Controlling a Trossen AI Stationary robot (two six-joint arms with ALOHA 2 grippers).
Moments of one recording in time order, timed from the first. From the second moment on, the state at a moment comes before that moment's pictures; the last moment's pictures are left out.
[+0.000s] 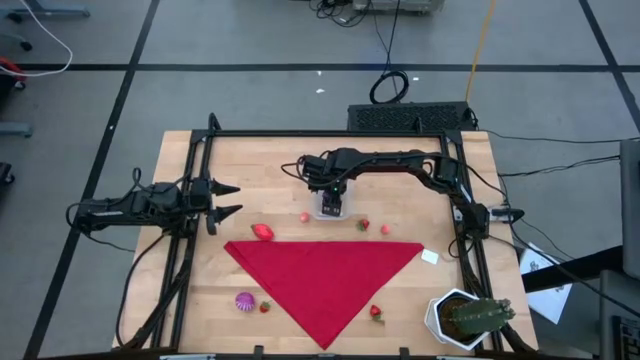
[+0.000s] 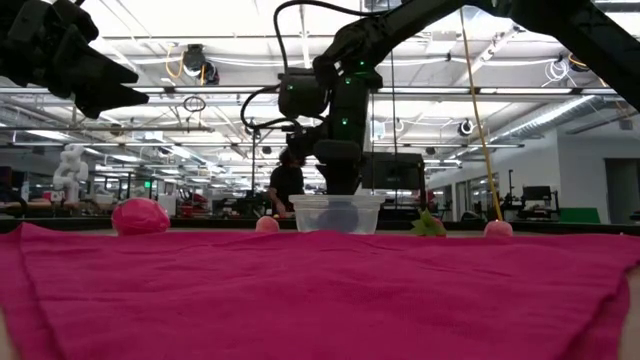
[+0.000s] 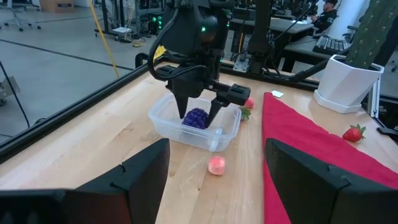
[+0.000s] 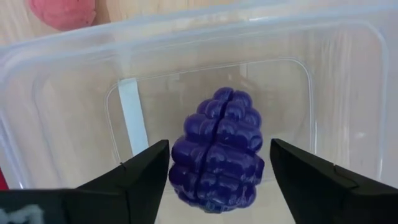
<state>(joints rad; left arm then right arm) 0.00 0.01 0.24 -0.41 -0.21 -0.17 -0.25 2.20 1.76 -0.99 -0.03 -0.08</state>
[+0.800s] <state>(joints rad) 0.00 0.01 0.24 -0.41 -0.21 -0.17 -0.25 2.07 1.76 -1.00 -0.03 -0.04</state>
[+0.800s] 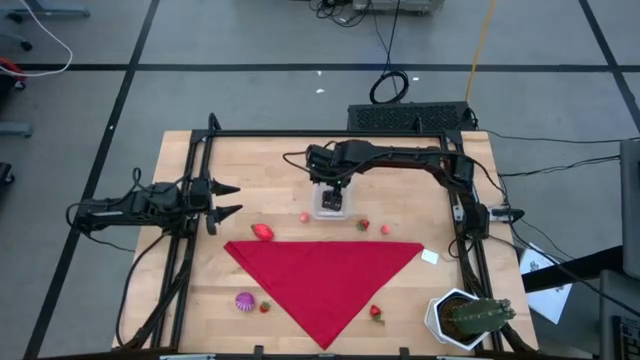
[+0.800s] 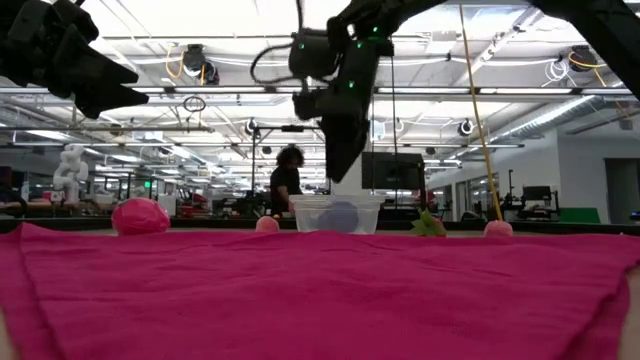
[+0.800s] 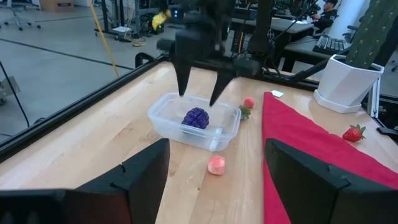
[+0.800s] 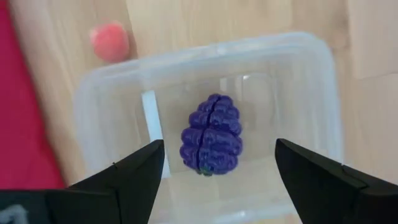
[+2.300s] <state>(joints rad) 0.00 0.01 0.24 -0.41 -0.21 -0.17 0.04 1.82 1.40 -1.20 0.21 0.48</state>
